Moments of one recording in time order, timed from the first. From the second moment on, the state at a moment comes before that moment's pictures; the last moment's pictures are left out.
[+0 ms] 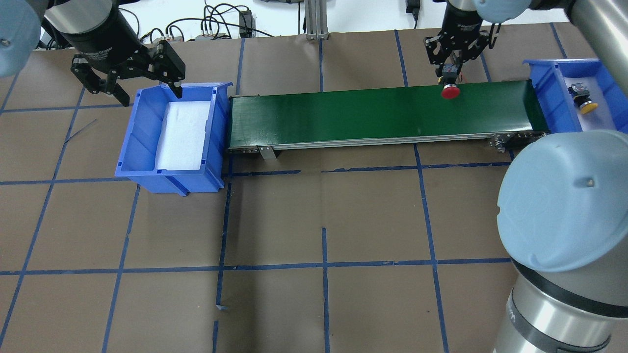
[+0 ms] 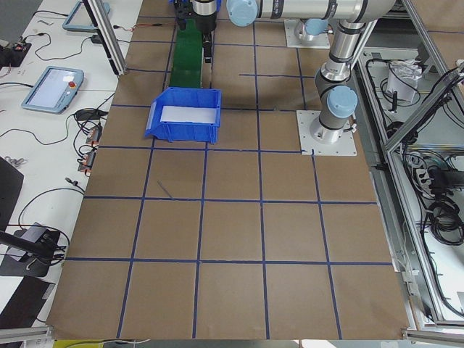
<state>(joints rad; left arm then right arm) -1.50 -1.66 -1.46 -1.58 1.55 -0.03 1.47 -0.94 1.07 -1.63 -1.63 -0.15</state>
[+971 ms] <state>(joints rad) -1.50 -1.66 -1.47 -1.56 1.54 -0.03 1.10 -0.87 0.99 -1.65 -1.64 -0.67</state>
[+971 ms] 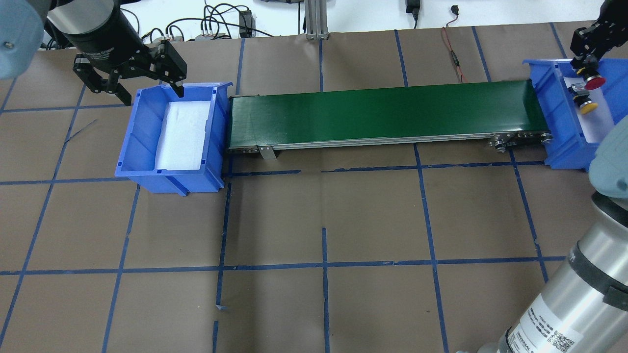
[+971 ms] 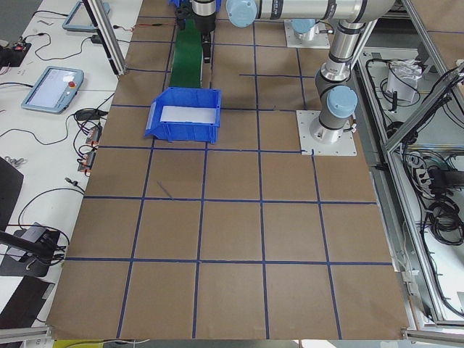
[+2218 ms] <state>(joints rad) -1.50 -1.65 -1.48 -1.56 1.53 -0.04 1.02 -0.83 1.09 -1.67 -1.64 -0.74</state>
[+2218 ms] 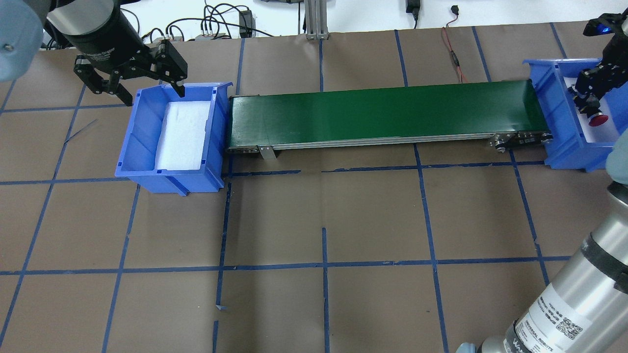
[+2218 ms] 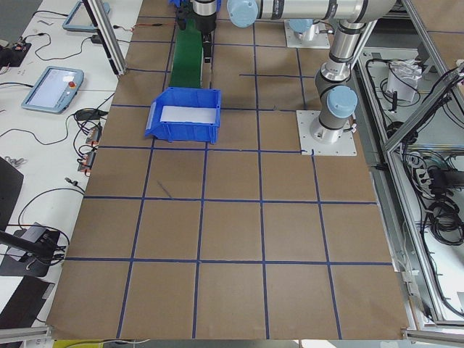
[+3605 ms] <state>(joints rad) -1.50 -1.65 -1.48 -1.56 1.54 -0.04 1.06 -0.85 1.08 -1.66 -1.64 -0.70</state>
